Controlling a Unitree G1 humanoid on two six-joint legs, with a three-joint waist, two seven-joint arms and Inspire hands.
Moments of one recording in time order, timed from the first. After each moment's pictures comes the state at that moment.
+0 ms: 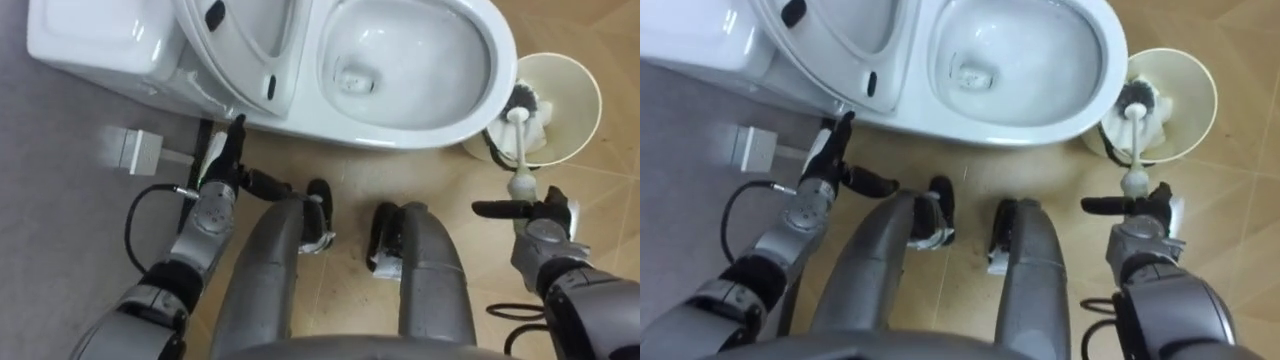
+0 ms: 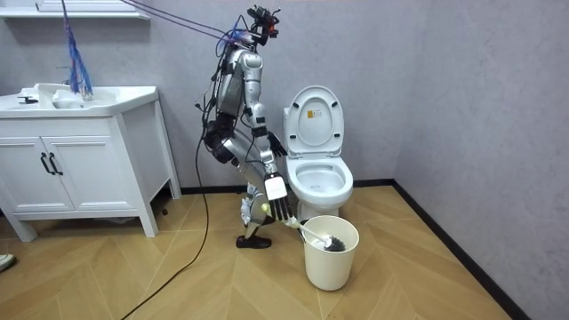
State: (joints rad) left arm -0.25 0.16 -0.29 0.85 0.11 -0.07 0.22; right arm -0.37 -0.35 0.13 1.36 0.42 -0.07 -0.38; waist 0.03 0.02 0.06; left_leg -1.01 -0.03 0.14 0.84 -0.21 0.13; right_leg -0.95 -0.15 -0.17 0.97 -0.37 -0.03
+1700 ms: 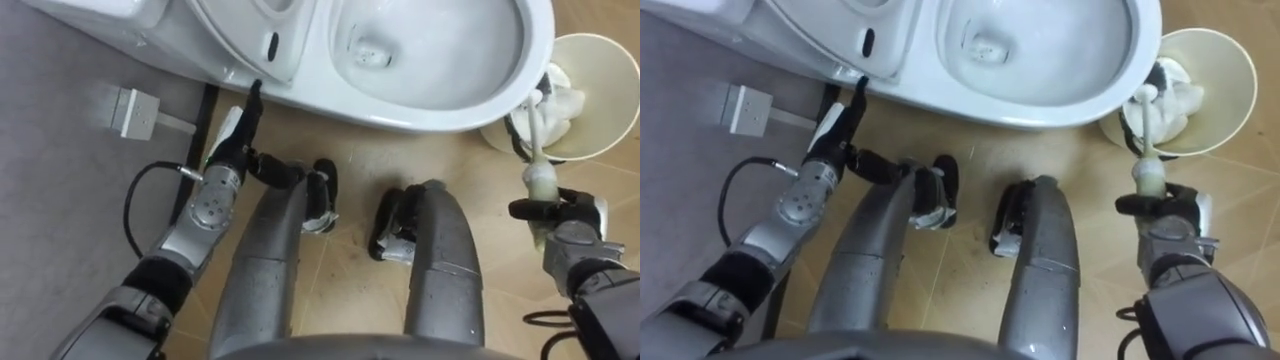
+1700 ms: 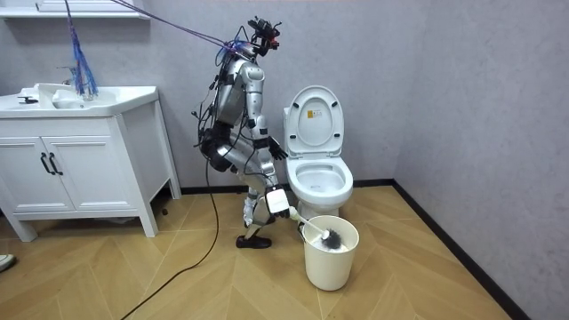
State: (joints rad) left arm -0.20 0.25 -0.41 0.67 0.07 -0.09 0.18; right arm -0.37 -0.43 0.29 1.40 0.47 -0.06 -0.32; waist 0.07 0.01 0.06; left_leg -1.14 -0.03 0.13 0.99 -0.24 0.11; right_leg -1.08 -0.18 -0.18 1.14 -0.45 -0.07
